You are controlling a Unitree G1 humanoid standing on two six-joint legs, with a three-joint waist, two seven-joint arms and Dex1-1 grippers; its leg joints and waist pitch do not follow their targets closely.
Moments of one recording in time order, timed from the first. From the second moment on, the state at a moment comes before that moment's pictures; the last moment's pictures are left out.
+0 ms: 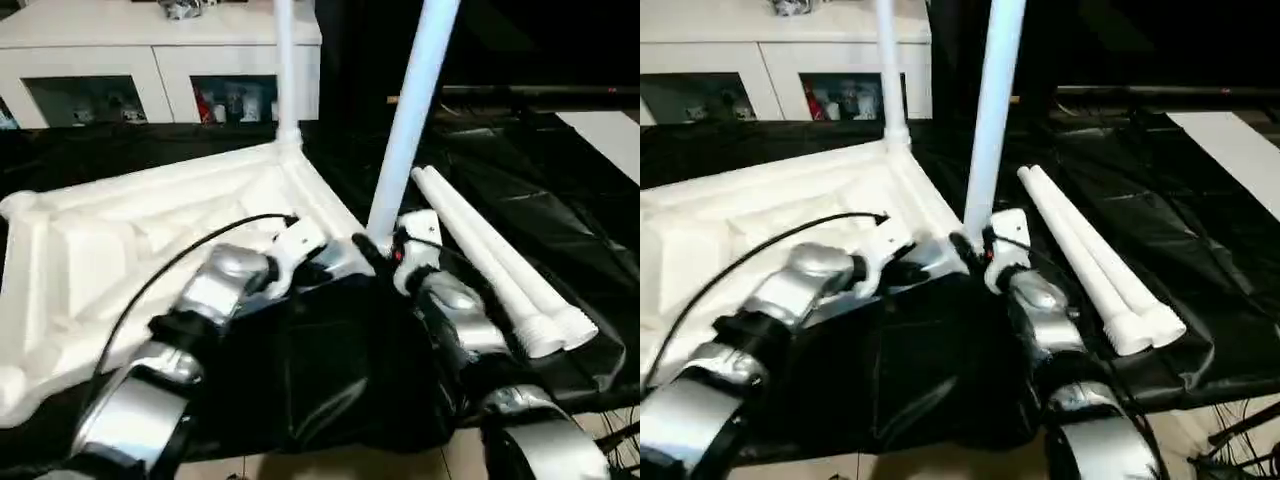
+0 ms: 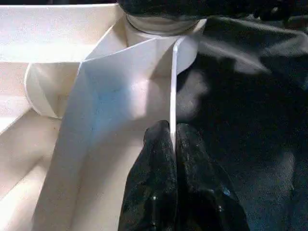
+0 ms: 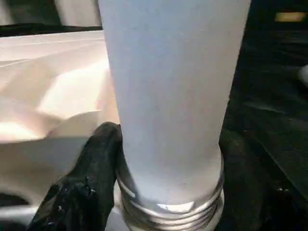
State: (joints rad) left arm -0.76 0.18 -0.27 0.81 0.09 0.25 -0.78; right arm -0.65 -0.05 0.01 0.96 0.14 -0.16 0.24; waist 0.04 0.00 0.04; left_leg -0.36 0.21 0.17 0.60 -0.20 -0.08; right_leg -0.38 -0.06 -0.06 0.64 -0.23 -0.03
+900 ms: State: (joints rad) left arm -0.64 0.39 -0.32 0.62 0.05 0.08 -1.17; right arm -0.57 -0.28 0.09 0.81 0.20 -0.09 1.04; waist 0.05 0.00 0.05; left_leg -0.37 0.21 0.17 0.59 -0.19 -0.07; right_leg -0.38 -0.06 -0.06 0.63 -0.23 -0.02
